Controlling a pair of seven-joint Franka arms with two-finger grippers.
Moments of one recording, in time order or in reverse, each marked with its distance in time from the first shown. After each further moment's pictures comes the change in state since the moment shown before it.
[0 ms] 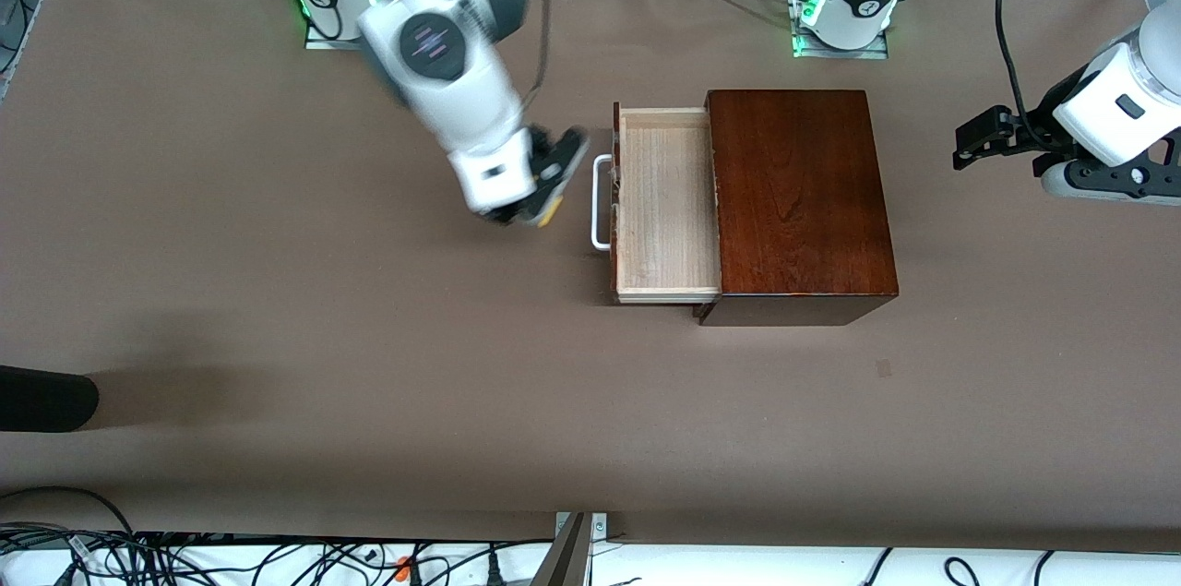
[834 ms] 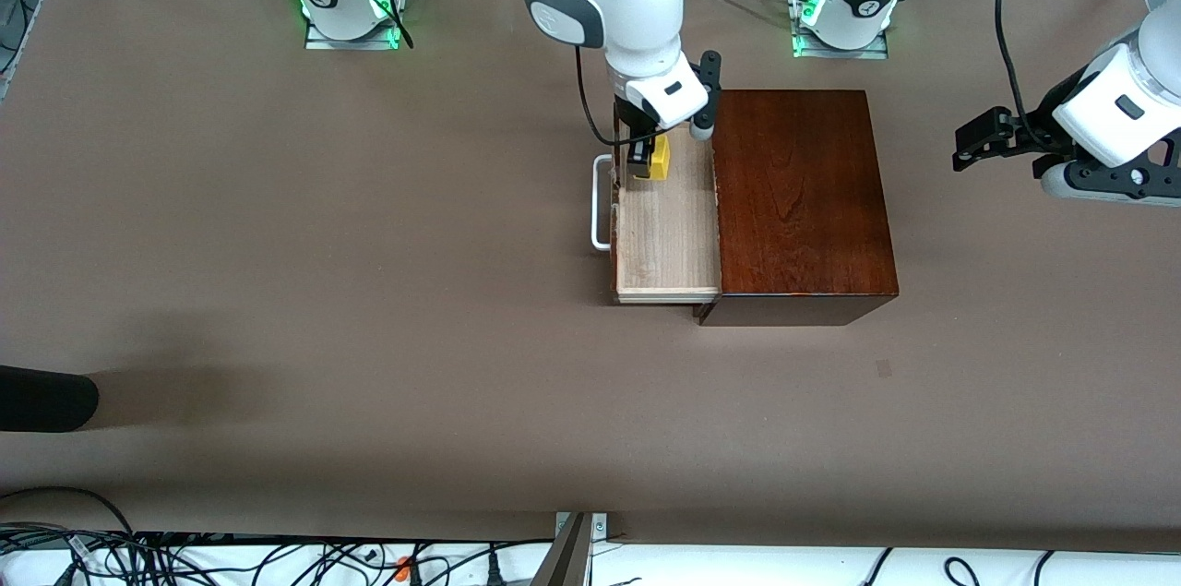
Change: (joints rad) left arm 0.000 0.000 0.000 0.005 0.000 0.008 0.003; right arm 0.254 0.215 -0.009 0.234 -0.203 0.000 0.002
